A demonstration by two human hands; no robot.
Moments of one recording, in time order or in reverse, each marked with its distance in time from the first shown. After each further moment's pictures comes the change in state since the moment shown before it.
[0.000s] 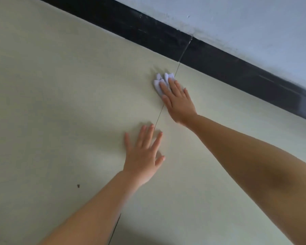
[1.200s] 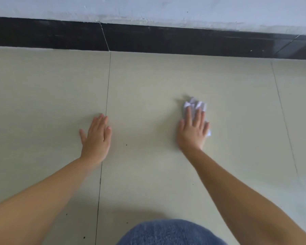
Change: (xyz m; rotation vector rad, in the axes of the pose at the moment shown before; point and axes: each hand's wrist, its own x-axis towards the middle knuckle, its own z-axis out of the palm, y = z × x) left_hand 0.004 0.013 -0.008 -0.298 0.157 -0.116; right_hand -0.222 0.079 0.063 0.192 0.374 0.854
